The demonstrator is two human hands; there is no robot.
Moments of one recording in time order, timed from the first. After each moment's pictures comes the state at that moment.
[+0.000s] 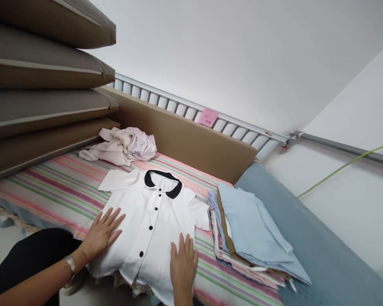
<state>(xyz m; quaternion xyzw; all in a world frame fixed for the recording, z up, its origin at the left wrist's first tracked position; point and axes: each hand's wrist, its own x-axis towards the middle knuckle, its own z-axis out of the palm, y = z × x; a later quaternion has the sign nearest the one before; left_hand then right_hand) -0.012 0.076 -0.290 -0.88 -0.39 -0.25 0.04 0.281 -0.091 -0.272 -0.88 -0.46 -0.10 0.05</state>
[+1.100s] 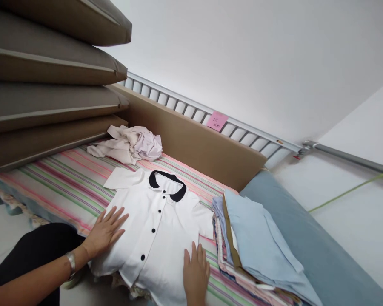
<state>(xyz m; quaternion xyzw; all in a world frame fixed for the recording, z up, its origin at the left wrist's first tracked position) -0.011 0.075 -0.288 -0.87 -0.40 -0.27 0.00 0.329 -0.100 -0.277 -0.88 -0.44 -0.05 0.17</state>
